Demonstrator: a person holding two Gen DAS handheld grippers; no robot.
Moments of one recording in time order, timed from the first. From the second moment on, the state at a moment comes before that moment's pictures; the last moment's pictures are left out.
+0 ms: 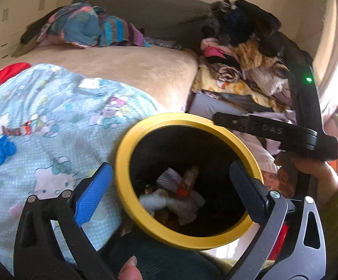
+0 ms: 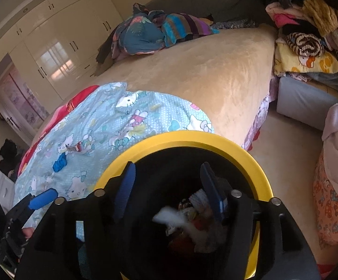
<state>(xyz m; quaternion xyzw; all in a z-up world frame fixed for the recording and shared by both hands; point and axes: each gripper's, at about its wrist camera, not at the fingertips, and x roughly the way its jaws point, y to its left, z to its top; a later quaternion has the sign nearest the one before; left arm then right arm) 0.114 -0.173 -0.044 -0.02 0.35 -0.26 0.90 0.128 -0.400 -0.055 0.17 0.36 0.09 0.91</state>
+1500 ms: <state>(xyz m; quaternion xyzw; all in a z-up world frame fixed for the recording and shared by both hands) 0.107 0.004 -0.002 -0.13 0.26 -0.06 0.95 0.122 -0.244 -0.017 0.05 0.29 0.22 0.93</state>
